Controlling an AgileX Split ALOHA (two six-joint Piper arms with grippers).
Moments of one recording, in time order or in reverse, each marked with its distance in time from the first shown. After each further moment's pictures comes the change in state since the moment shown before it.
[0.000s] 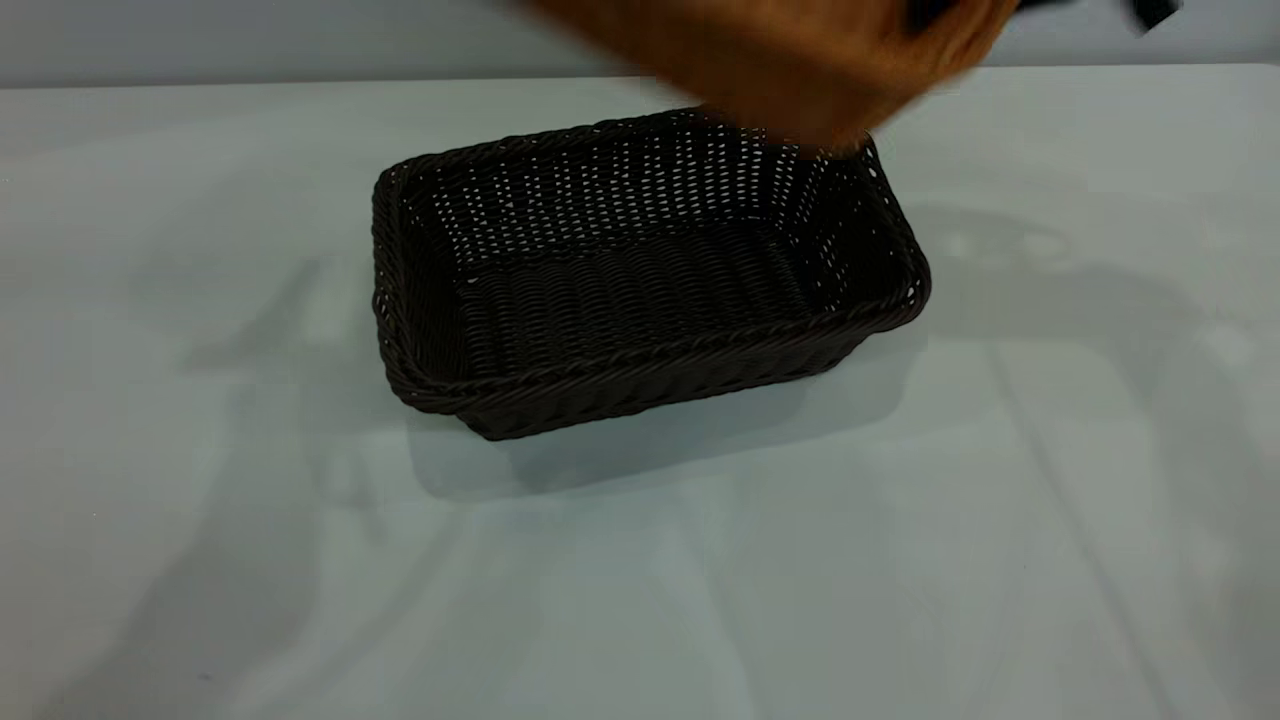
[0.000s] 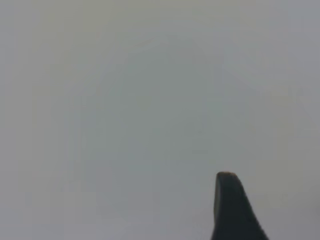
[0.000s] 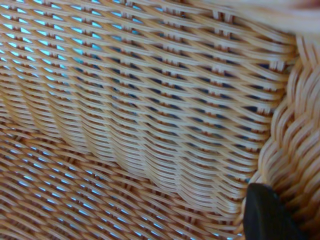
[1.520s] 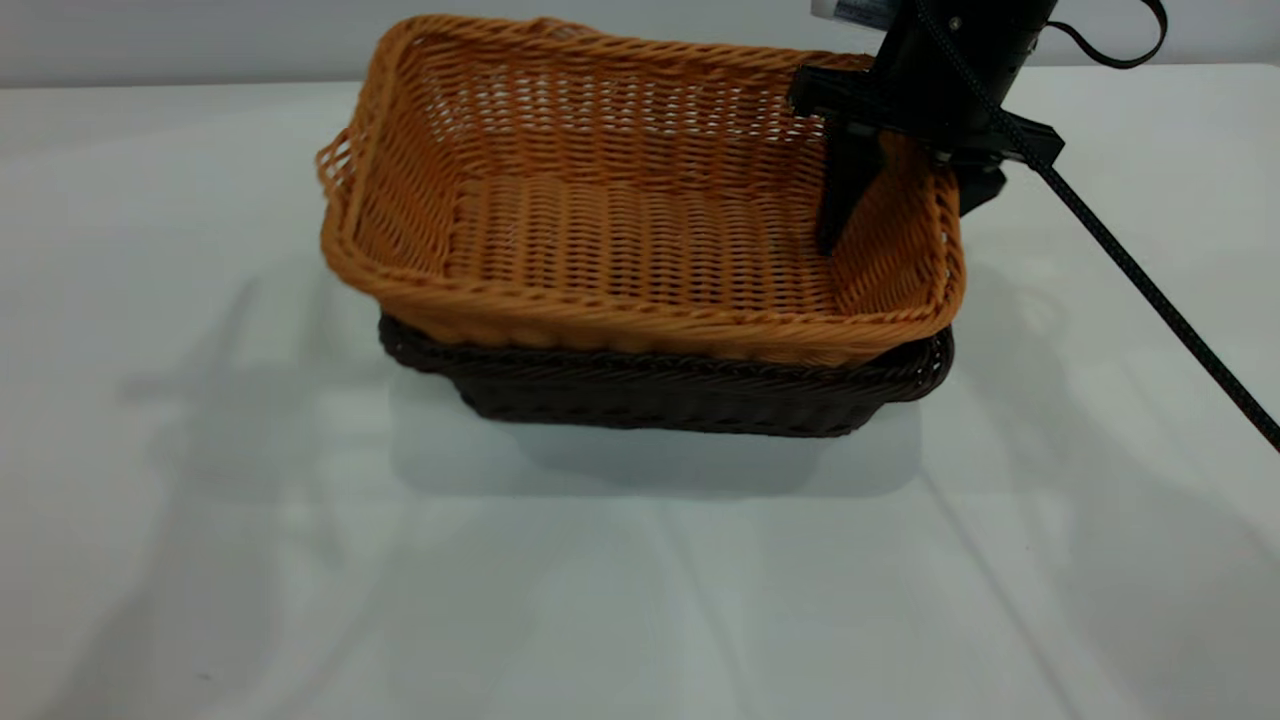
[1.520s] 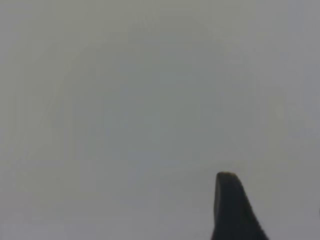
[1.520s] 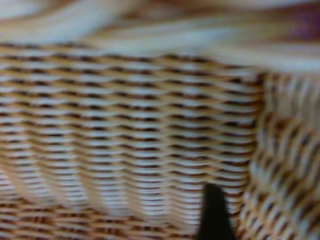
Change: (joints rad) left arm 0.000 -0.117 0.000 -0.050 0.023 -0.001; right arm 0.180 0.214 -0.155 -0.457 -0.011 0.331
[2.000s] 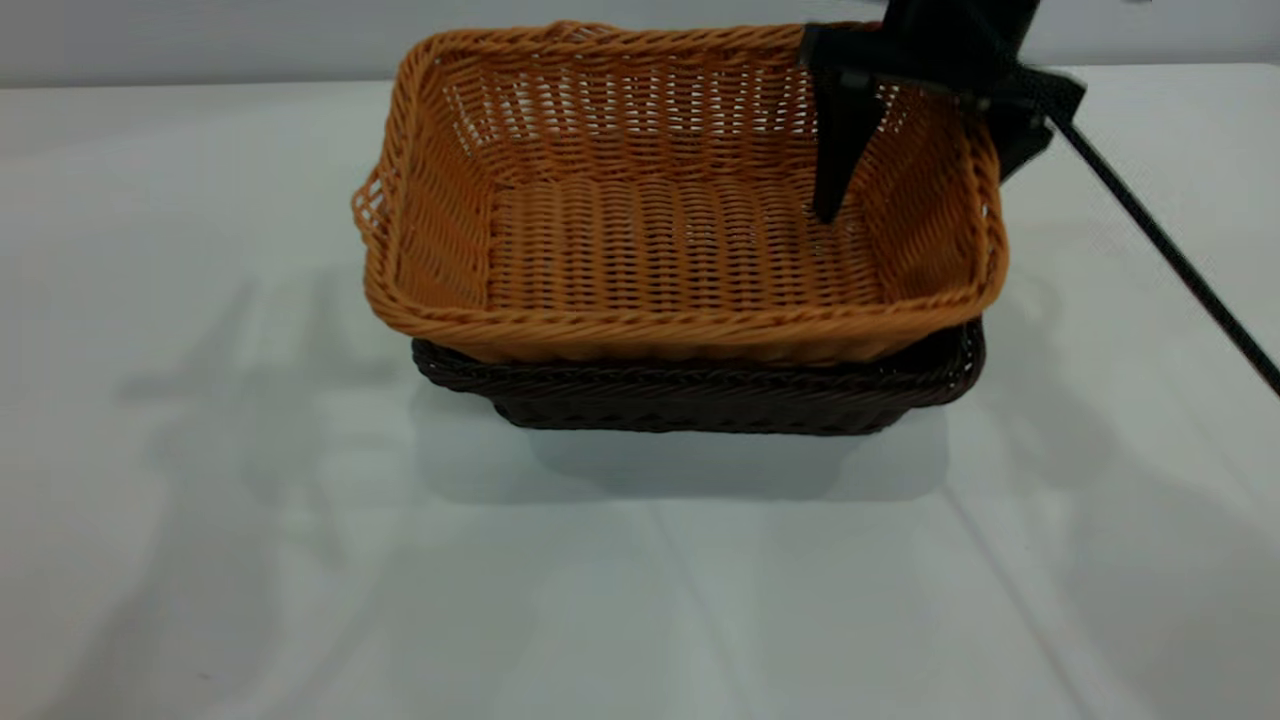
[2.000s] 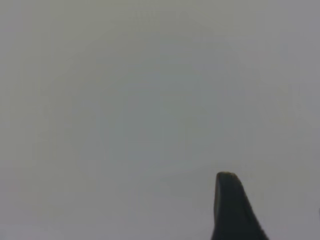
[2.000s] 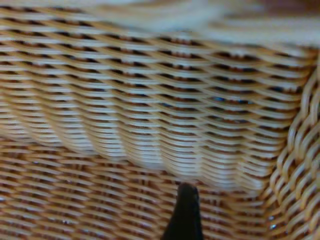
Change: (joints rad) left arm 0.000 0.000 0.000 0.000 0.001 -0.001; right arm 0.000 0.005 -0.164 -0.063 0.228 0.011
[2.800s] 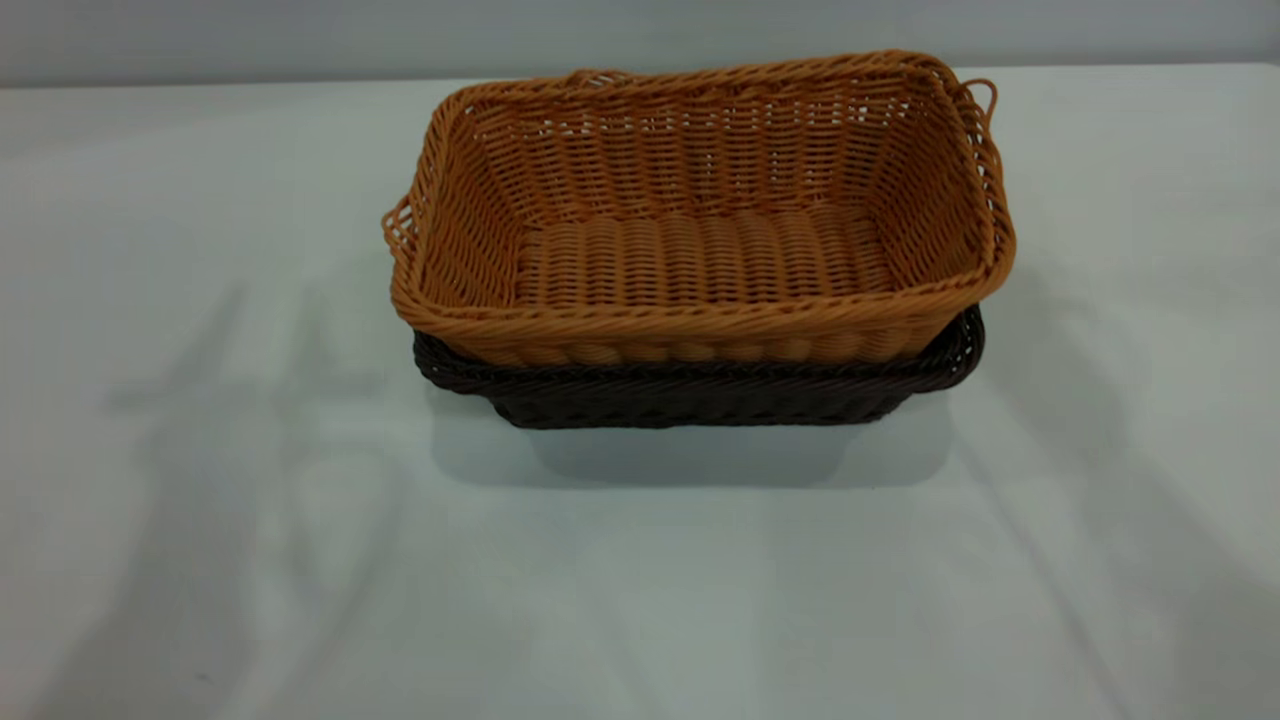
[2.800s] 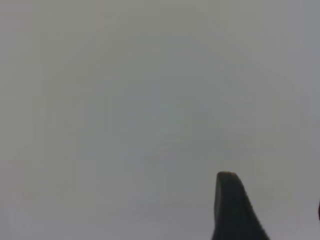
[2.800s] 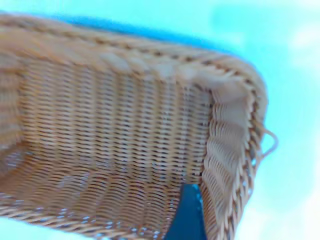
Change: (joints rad) left arm 0.000 -0.124 0.000 -0.140 0.232 0.166; right arm -0.001 -0.399 -0.041 -0.190 0.029 0.075
